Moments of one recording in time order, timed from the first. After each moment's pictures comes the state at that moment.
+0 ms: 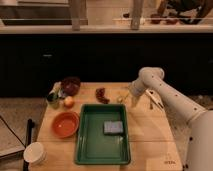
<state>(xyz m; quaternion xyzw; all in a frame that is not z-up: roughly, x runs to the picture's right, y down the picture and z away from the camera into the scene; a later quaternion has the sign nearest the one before) 0.157 0.061 0.912 -0.21 -0.22 -0.16 0.94</state>
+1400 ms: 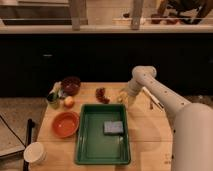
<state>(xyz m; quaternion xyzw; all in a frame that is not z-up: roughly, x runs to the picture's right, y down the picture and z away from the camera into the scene) 0.148 0.072 0.938 -0.26 -0.21 -0.18 0.93</state>
